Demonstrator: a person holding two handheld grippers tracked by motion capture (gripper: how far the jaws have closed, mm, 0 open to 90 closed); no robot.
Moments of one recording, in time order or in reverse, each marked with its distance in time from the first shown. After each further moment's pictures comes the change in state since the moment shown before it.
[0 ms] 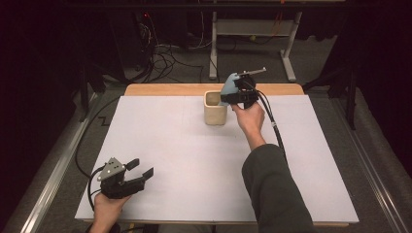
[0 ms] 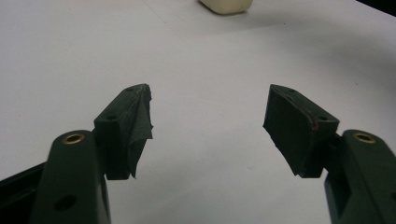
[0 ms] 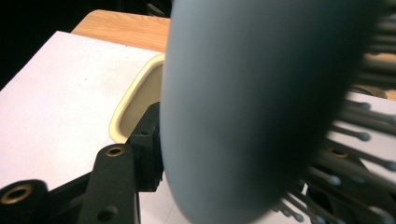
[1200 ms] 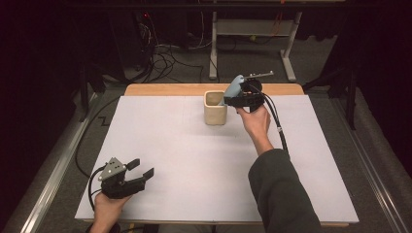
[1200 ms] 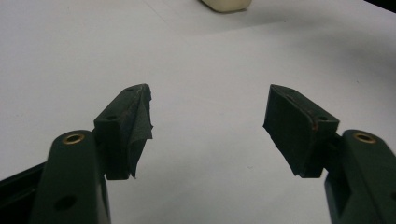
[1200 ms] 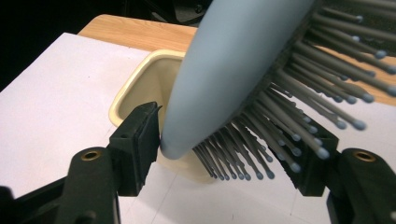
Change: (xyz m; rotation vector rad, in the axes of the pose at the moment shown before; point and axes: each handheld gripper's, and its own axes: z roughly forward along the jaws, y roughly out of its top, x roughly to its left) left arm -0.001 0.000 0.002 0.005 0.001 0.005; right arm -0.008 -0.011 -0.016 -0.044 0.011 -0.040
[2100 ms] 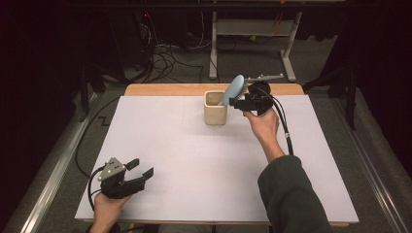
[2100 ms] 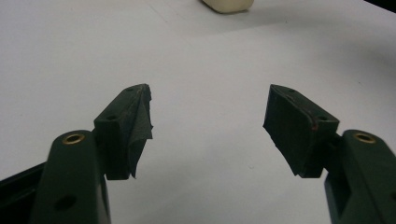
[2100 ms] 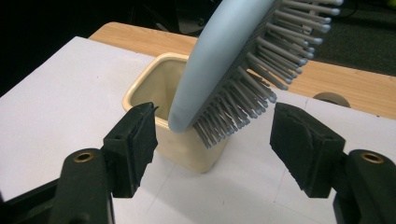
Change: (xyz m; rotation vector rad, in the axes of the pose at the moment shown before) left arm 0.000 0.000 -0.001 -0.006 0.008 -0.006; right arm -0.002 -0.009 -0.031 -0.057 0.003 -0.048
